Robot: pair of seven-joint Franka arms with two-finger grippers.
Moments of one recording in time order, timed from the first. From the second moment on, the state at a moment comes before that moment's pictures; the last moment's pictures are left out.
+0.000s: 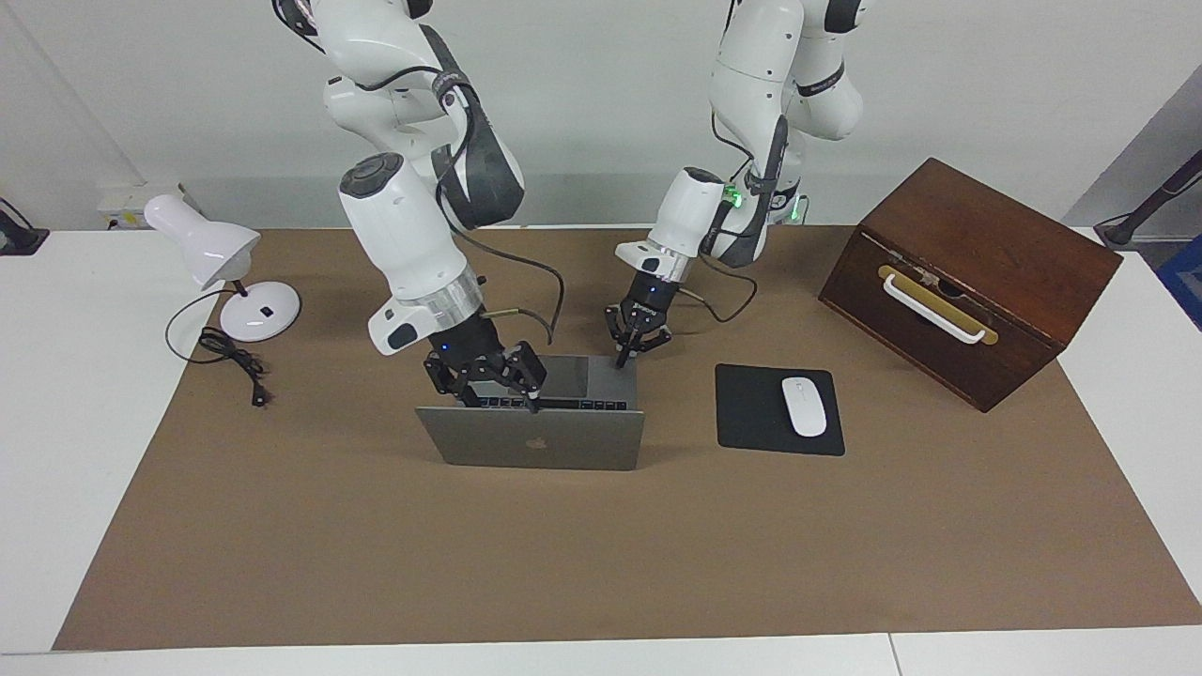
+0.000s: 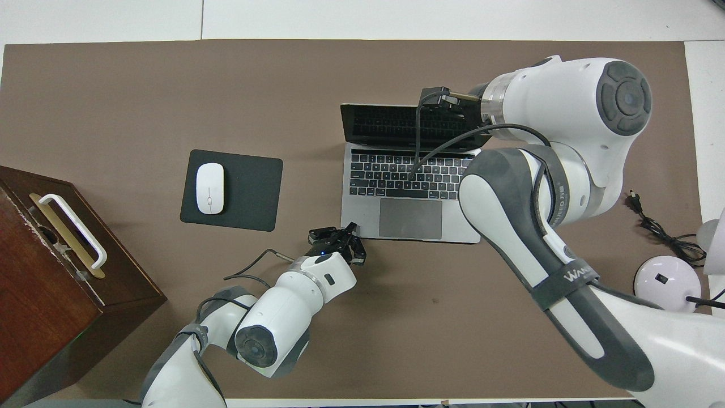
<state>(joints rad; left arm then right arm) -0.76 0.28 -0.01 -2.49 -0.14 3.50 -0.19 0.25 0.29 0.05 -1.70 0.24 2.37 0.41</state>
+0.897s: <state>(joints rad) -0.76 0.28 -0.01 -2.49 -0.14 3.50 -0.19 0.20 0.31 0.05 -1.60 0.11 2.15 0.32</state>
